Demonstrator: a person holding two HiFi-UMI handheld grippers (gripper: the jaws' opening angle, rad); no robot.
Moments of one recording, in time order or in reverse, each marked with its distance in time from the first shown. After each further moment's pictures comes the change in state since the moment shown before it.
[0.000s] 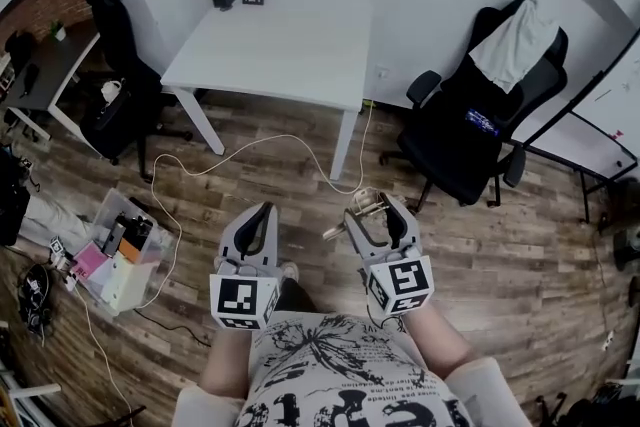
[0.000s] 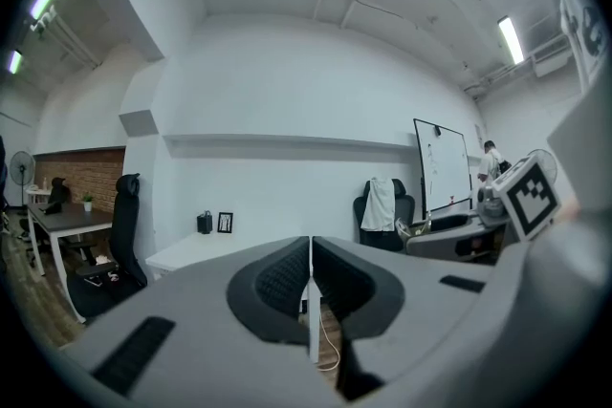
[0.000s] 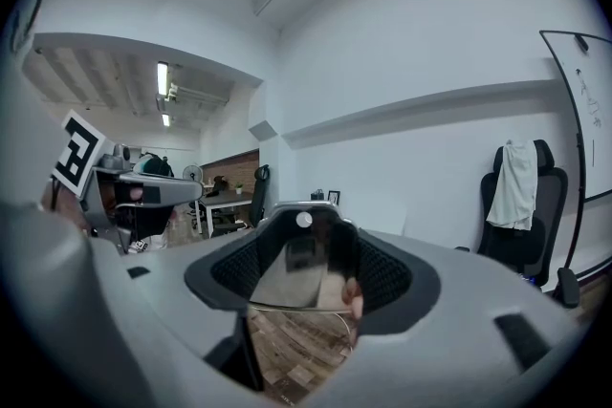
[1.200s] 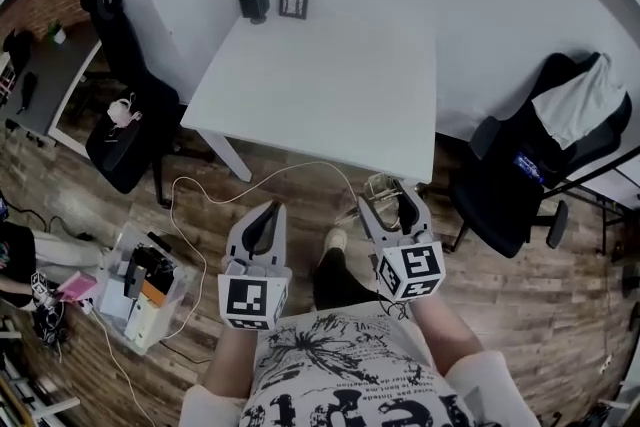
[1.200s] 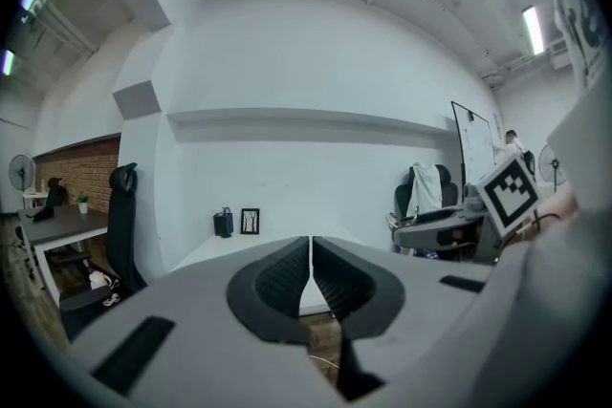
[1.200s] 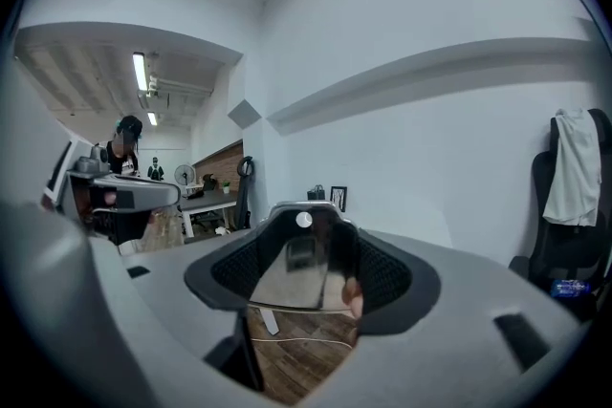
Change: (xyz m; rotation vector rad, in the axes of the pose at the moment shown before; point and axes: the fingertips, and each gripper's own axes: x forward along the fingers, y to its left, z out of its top) left arm 0.208 0.256 -0.013 0.001 0.061 0.035; right arm 0.350 -0.015 0.029 0.048 0.055 0.000
